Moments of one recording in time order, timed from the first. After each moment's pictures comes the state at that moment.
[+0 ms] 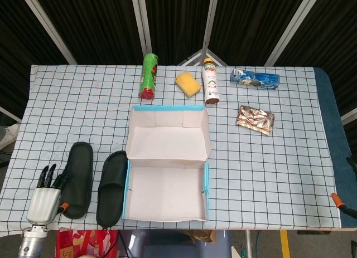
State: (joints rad) left arm -0.01 -1.56 0.01 -1.24 1.65 1.59 0.30; right arm -0.04 -0.98 0.05 -1.50 -1.57 1.62 0.33
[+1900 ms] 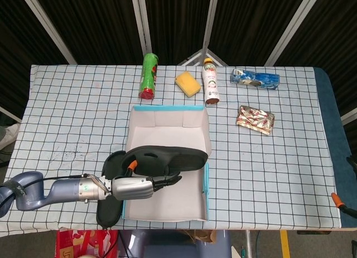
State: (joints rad) left arm -0.87 -1.19 -0.15 -1.54 2.42 1.00 0.83; right arm -0.03 -0.98 0.04 -1.50 -1.57 1.61 0.36
